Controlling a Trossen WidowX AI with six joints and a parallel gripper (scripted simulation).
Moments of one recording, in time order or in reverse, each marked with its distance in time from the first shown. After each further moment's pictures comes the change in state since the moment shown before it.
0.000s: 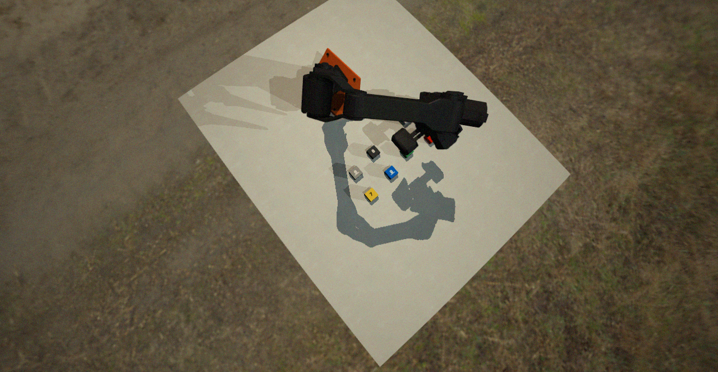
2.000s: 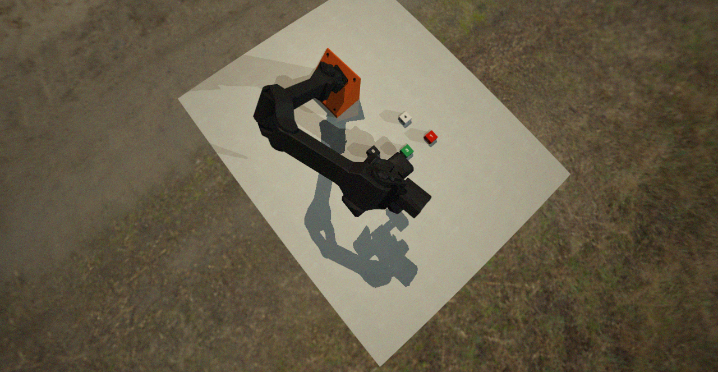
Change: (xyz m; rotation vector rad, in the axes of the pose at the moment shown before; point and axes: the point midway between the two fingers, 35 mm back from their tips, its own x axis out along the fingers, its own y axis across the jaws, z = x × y) arm -0.001 -0.197 0.041 0.001 -0.003 -0.013
